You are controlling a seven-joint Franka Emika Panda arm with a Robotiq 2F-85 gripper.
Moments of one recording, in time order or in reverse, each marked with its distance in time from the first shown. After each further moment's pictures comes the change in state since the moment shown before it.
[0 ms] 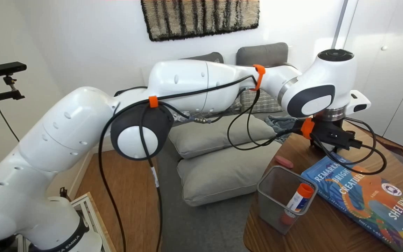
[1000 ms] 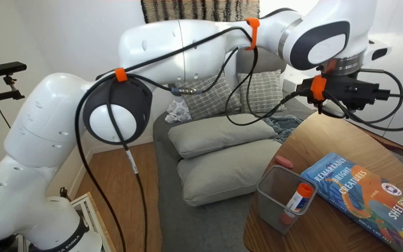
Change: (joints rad) arm -0.032 -0.176 0.018 0.029 0.006 -0.162 -0.096
